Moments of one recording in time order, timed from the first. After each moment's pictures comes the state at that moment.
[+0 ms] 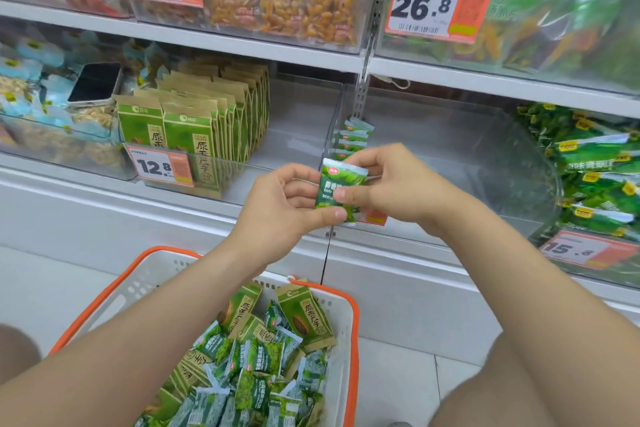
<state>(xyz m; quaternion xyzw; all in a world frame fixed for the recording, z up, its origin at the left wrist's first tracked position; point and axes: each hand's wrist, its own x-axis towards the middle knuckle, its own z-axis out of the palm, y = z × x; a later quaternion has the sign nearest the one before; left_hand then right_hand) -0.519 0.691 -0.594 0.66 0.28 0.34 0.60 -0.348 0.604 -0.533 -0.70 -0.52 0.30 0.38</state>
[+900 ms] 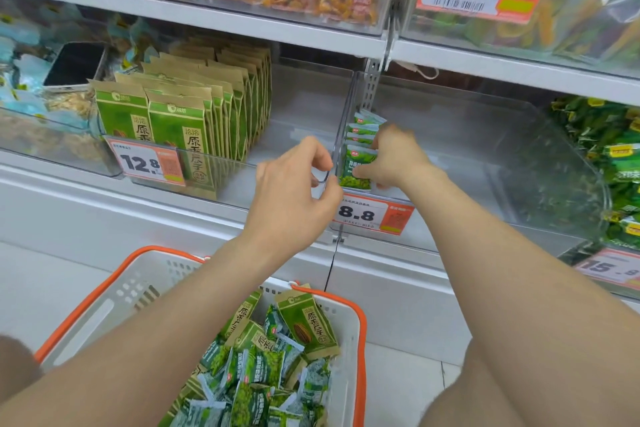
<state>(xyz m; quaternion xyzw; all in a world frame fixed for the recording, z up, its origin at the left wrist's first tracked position) -0.488 0.725 -0.606 0.83 0.30 0.40 0.25 -0.271 0.717 -0.585 -0.87 -0.47 0.05 0.14</state>
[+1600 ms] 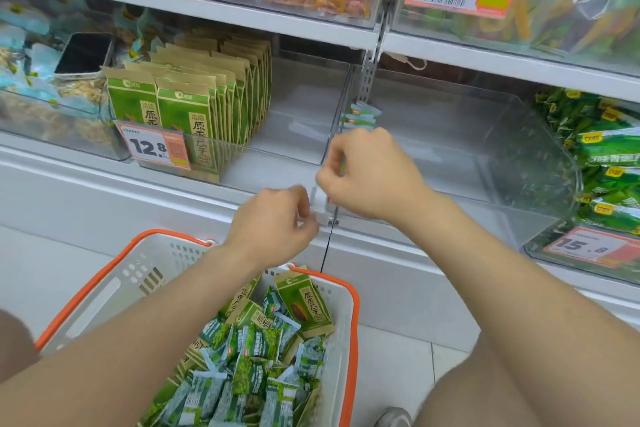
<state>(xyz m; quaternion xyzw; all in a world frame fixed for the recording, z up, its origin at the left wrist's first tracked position) -0.522 0.719 -0.651 0.89 0.37 0.20 0.17 -0.374 0.641 -0.552 -0.77 -0.61 -0.04 0.18</state>
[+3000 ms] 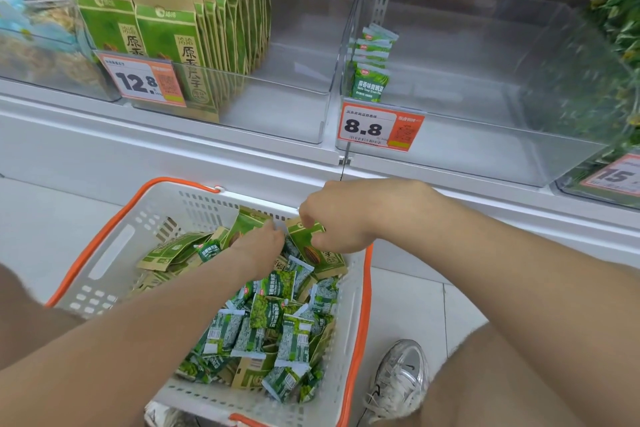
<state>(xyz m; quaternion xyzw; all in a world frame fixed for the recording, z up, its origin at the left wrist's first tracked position) -0.562 0.731 -0.845 0.93 0.28 -0.22 0.04 -0.418 0.619 -0.630 -0.64 -0.71 0.19 -0.22</state>
